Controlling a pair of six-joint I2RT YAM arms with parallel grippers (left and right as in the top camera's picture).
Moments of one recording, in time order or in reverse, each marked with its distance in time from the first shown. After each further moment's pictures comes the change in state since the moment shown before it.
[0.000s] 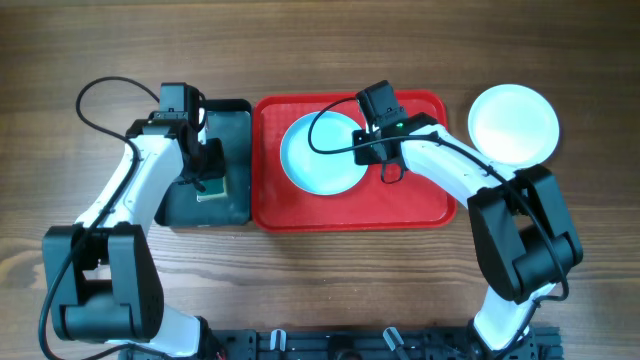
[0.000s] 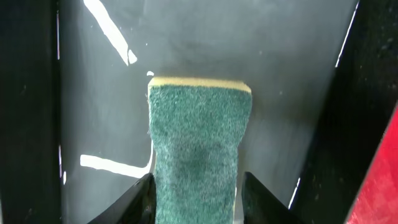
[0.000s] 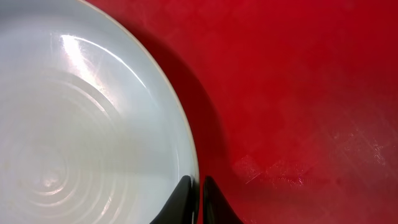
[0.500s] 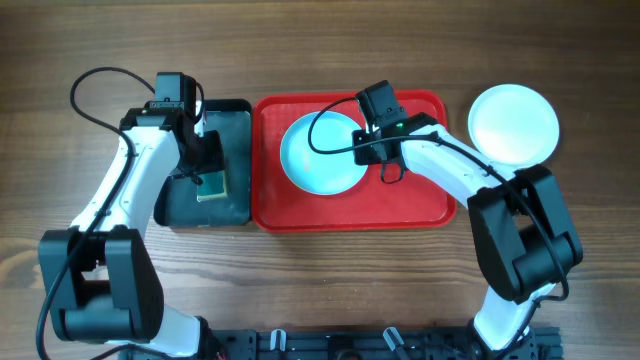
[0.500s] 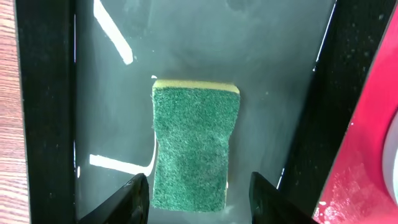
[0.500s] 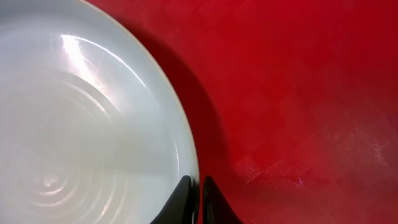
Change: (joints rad) left arm 0.000 -0.002 0.089 -0.101 0.004 -0.003; right arm 0.000 0.000 0.000 0.000 0.000 0.000
